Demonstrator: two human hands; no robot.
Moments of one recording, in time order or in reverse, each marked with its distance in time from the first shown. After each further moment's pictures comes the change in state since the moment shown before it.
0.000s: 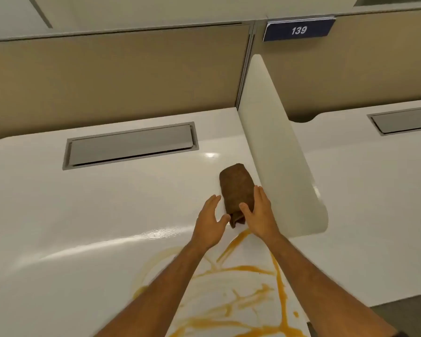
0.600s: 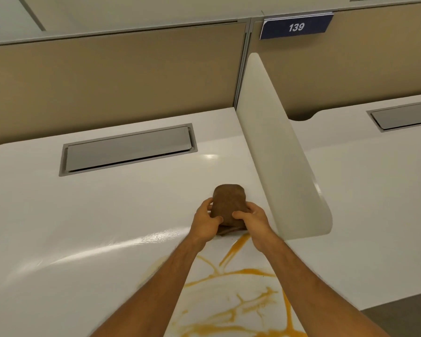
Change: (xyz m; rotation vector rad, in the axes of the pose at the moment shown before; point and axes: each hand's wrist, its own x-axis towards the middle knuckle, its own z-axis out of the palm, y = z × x) left_hand 0.022 -0.004 -0.013 -0.346 -0.039 -0.263; right_hand -0.007 -0.022 0.012 0.831 -0.051 0.401
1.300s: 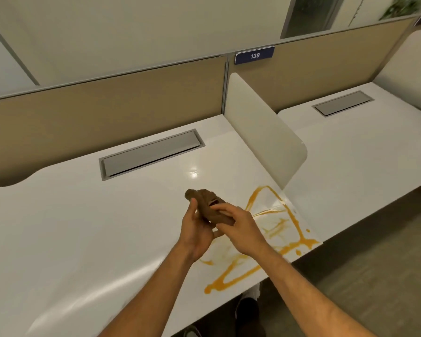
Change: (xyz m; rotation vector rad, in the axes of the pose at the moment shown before) left_hand -0.218 -0.044 -0.159 -0.775 -0.425 -0.075; right_hand -0.307 0.050 0.140 -0.344 -0.036 -0.574
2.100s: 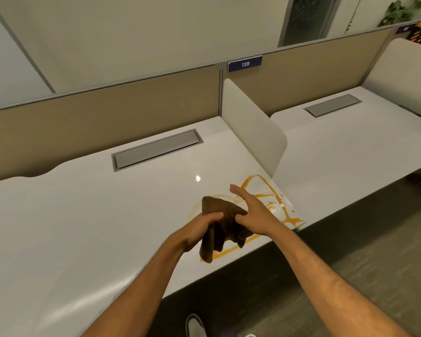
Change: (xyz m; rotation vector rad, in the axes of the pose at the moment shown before) left_hand -0.121 -0.031 0.029 0.974 -0.150 0.015; right_hand -0.083 0.014 -0.058 -0.217 -0.151 -0.007
